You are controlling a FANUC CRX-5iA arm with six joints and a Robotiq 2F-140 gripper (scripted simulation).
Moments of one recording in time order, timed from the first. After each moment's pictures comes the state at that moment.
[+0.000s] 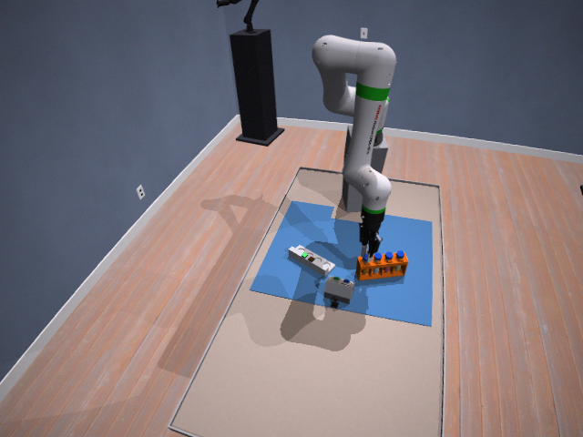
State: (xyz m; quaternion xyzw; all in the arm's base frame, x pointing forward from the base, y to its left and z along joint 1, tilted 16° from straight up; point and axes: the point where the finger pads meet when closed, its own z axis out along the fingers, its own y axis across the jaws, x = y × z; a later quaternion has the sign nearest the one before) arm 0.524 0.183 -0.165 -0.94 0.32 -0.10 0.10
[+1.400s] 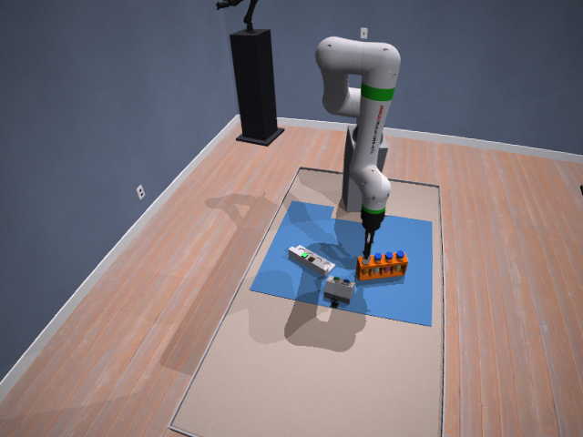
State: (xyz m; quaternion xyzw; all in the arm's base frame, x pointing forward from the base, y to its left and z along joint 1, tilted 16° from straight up) arm 0.524 0.183 -0.166 -0.74 0.65 -0.05 0.13
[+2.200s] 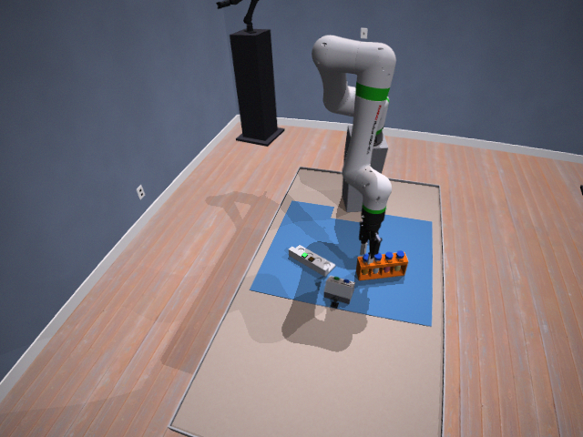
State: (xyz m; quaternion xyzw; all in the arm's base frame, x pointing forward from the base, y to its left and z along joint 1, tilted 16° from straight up) arm 0.523 0.183 -0.165 -0.93 0.35 -0.10 0.10
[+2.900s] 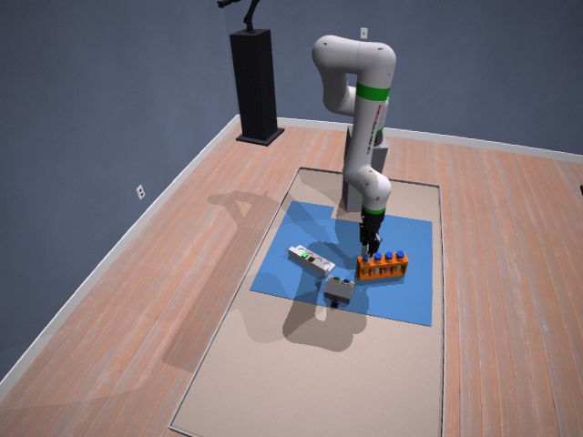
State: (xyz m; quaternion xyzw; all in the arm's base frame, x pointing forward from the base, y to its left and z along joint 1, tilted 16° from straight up) arm 0.524 0.183 -0.165 -0.93 0.33 -0.10 0.10
